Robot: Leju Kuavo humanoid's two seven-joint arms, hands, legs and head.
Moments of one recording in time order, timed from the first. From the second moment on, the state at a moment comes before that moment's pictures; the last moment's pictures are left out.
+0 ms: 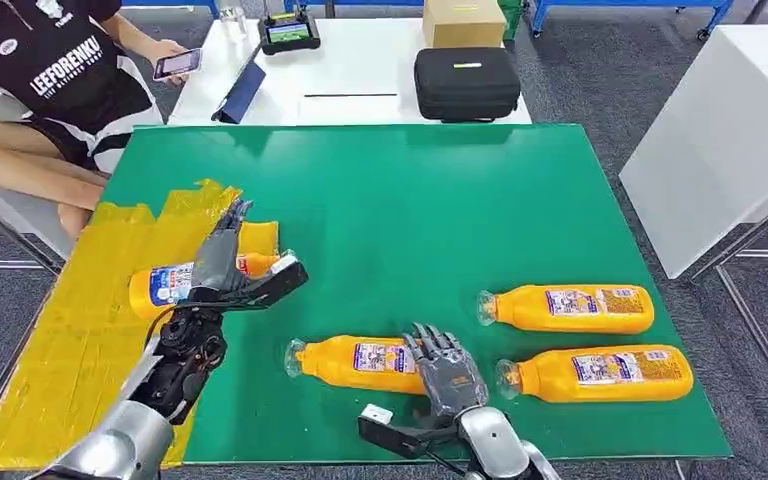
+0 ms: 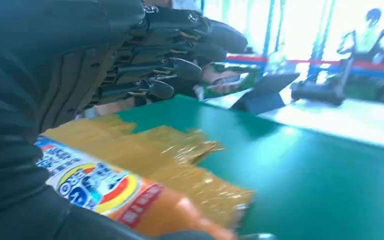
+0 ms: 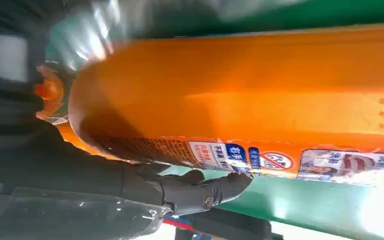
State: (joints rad) left arm -0.49 -0.05 -0.17 -0.81 -1.26 0.44 -0.05; right arm -0.01 -0.02 0.57 -1.31 1.38 -0.09 0.18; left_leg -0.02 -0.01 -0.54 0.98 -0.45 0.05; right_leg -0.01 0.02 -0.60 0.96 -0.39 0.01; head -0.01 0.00
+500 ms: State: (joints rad) left arm -0.35 -0.07 -0.23 -1.19 -0.98 0.36 -0.18; right arm -0.10 0.04 0.57 -1.10 1.36 -0.10 0.20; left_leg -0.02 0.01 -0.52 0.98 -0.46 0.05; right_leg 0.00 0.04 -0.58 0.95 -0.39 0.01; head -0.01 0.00
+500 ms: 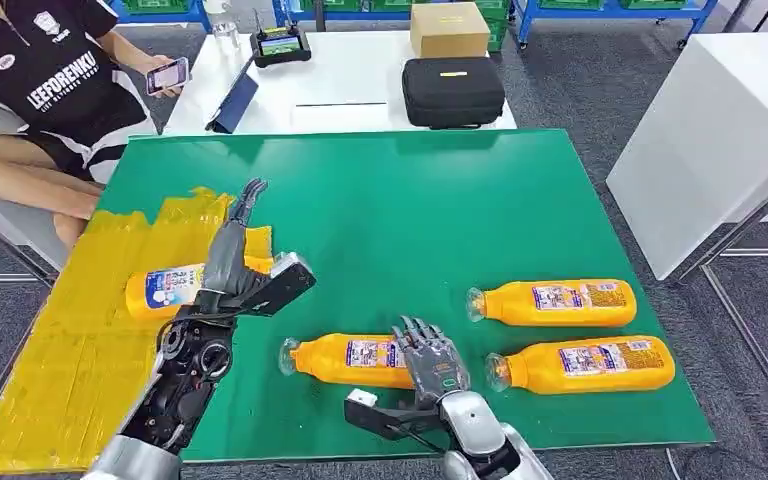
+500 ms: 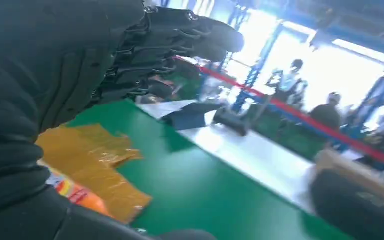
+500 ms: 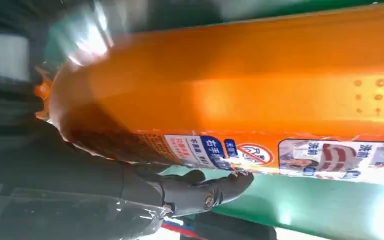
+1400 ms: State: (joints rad) left arm -0.26 -0.08 -0.29 -1.60 -0.66 0.28 -0.29; right arm -0.24 0.11 0.52 -0.86 1.36 -0.13 0.21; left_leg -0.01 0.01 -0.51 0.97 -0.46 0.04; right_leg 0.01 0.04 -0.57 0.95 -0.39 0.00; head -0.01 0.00
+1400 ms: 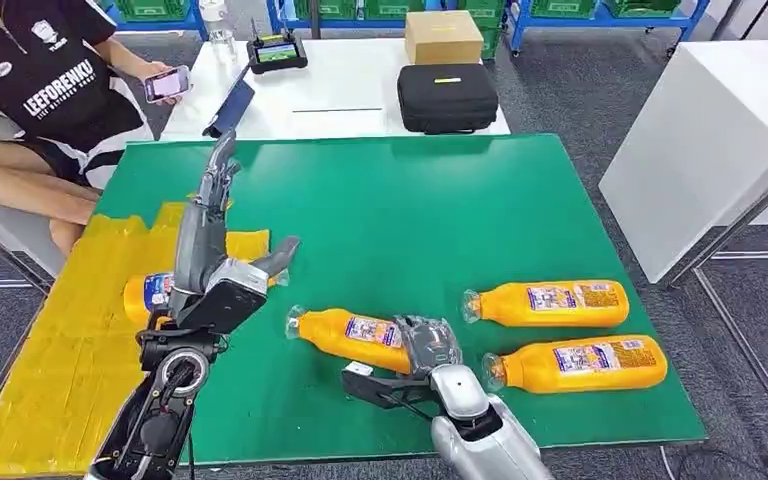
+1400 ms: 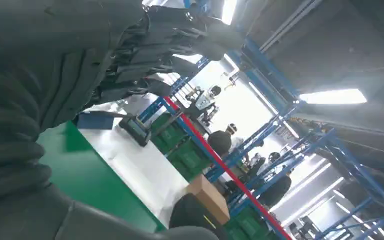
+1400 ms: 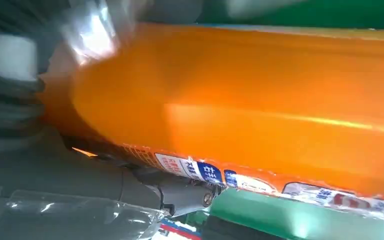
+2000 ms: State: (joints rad) left arm -0.21 -0.07 -0.29 -1.63 -0.64 0.27 -0.30; right arm -0.21 0.11 0.47 -0.89 1.35 -0.15 0.20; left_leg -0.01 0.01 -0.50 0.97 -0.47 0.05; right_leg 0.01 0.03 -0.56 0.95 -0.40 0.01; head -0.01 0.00
